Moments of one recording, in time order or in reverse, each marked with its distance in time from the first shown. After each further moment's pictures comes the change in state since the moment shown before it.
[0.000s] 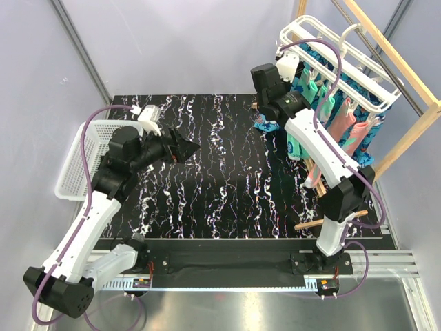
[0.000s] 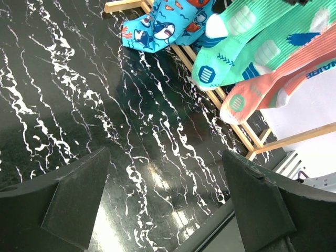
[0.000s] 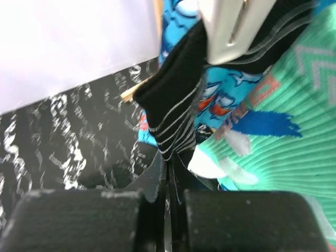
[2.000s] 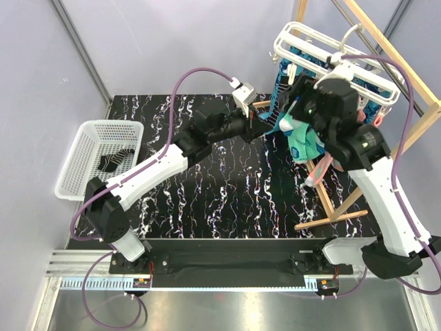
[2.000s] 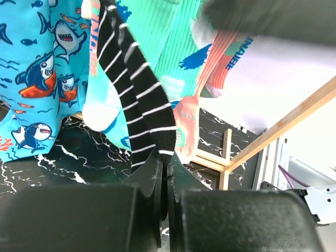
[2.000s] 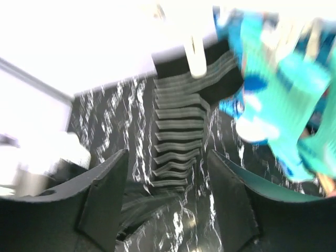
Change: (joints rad) left arm -0.447 0.678 0.492 0.373 -0.008 0.179; right arm -0.008 -0.575 -0.287 -0.017 -0.496 0.072
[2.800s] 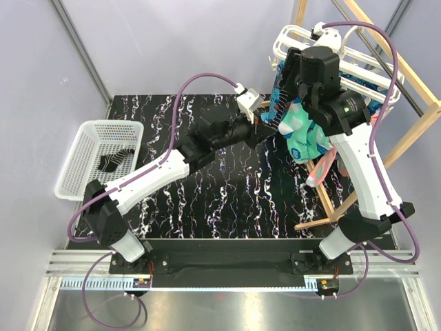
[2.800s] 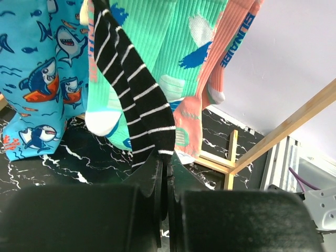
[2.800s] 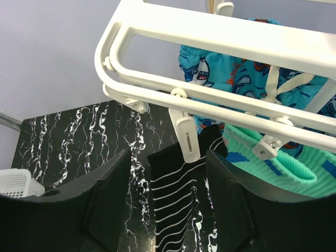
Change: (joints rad) left arm -0.063 -0.020 -0.021 0.000 -0.105 0.036; right arm -0.034 0.329 0.465 -0.139 0.134 -0.158
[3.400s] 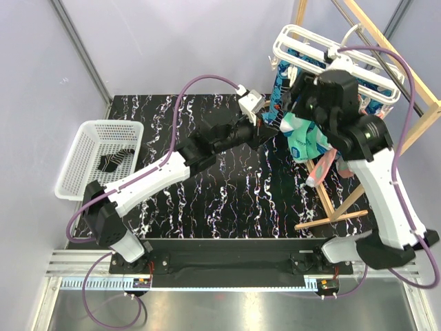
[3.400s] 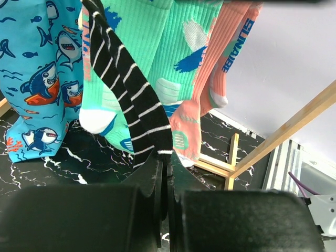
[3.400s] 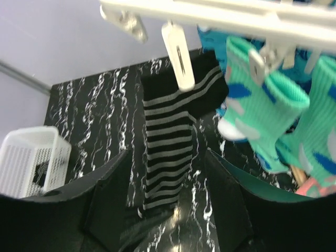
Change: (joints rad) left arm -0.034 -0.011 0.000 0.001 -0.055 0.010; right arm -0.002 -0.202 -0.223 -0.037 -0.127 0.092
